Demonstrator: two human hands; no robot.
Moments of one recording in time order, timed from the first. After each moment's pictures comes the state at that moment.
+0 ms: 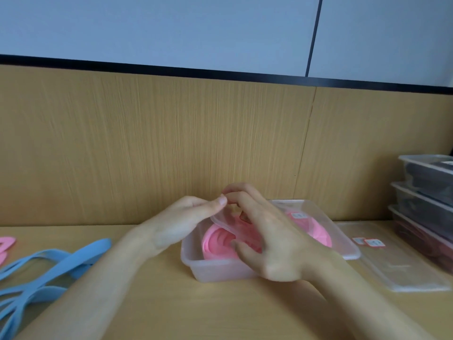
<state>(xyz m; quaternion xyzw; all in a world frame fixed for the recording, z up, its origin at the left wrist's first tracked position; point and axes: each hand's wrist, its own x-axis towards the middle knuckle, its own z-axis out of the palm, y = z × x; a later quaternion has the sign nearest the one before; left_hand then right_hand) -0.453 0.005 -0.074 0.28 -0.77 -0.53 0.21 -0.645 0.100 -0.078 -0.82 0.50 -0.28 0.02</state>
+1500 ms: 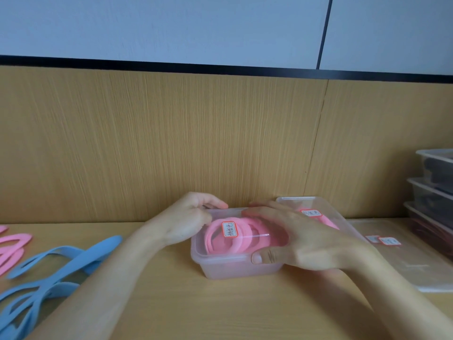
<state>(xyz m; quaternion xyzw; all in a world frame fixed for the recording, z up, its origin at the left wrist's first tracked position) -0.449 -0.012 -0.080 0.39 -0.79 -0.42 0.22 -0.671 0.095 -0.066 -0.79 0.60 -0.10 0.09</state>
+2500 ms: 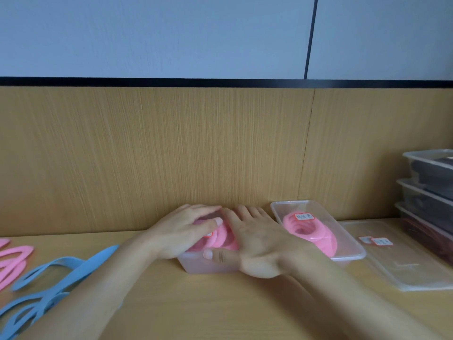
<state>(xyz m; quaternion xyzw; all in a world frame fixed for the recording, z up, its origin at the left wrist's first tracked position) -0.441 -0.023 -0.090 0.37 -0.89 -0.22 0.15 -0.628 0.072 -0.090 -0.77 0.63 -0.06 0.04</state>
